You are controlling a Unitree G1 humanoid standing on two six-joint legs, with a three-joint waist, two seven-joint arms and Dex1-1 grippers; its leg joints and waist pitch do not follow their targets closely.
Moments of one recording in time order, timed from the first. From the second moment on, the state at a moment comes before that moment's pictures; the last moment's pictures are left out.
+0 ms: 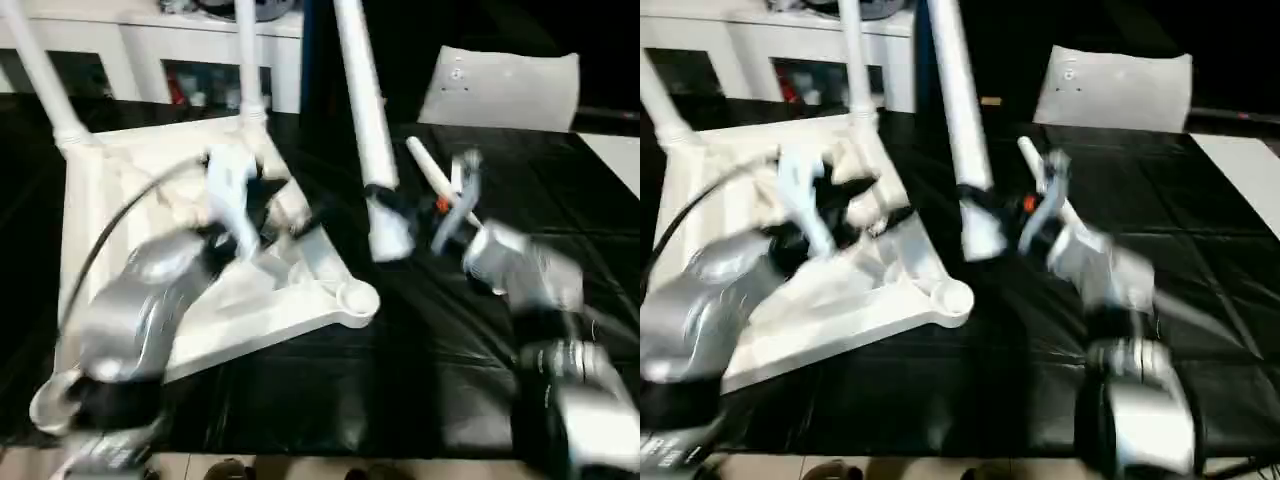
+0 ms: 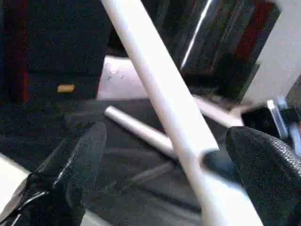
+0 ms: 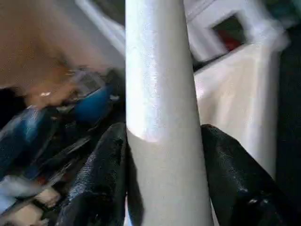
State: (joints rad) left arm -0.52 0.13 0.10 -0.16 -0.47 0.72 -0.49; right arm -0.59 -0.16 -0.26 0.40 0.63 0.73 0.93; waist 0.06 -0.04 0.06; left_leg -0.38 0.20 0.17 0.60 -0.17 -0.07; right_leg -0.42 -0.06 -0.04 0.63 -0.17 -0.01
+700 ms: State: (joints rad) left arm -0.59 0.04 0.16 -0.18 -0.70 0.83 -0.45; right arm -0.46 -0.17 -0.19 0.12 0.76 0.86 0.98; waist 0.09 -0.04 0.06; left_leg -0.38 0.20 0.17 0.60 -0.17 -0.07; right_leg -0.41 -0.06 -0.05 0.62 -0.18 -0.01
